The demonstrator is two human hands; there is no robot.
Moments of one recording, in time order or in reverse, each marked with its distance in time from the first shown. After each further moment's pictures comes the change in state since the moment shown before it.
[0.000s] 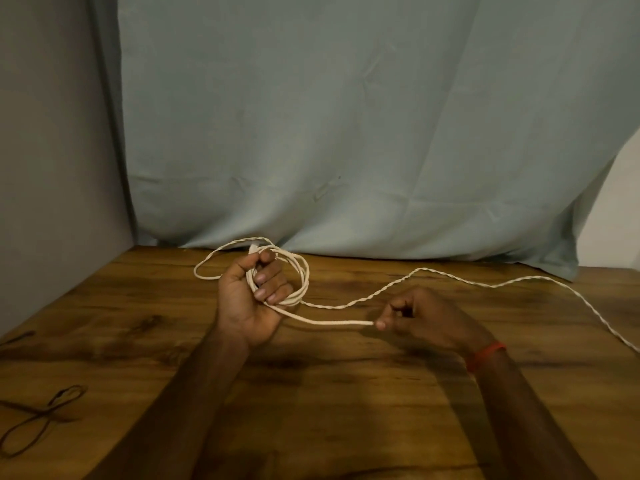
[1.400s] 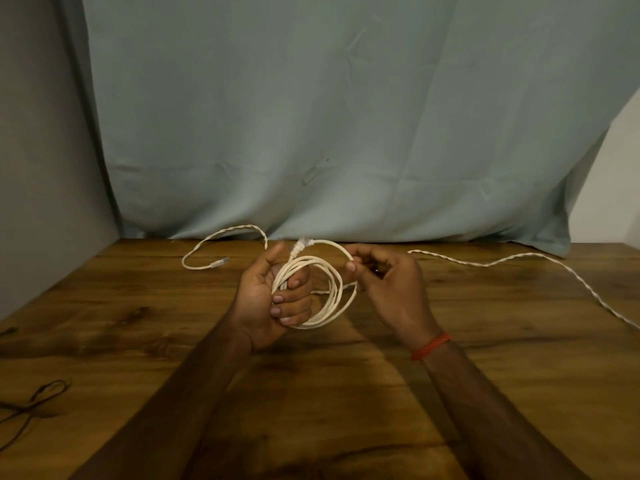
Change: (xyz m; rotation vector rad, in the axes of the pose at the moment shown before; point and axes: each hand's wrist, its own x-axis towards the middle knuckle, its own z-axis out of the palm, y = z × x) left_hand -0.006 -0.025 0.007 0.332 -0.183 -0.413; right_hand 0.020 -0.035 0.047 0.462 0.616 -0.137
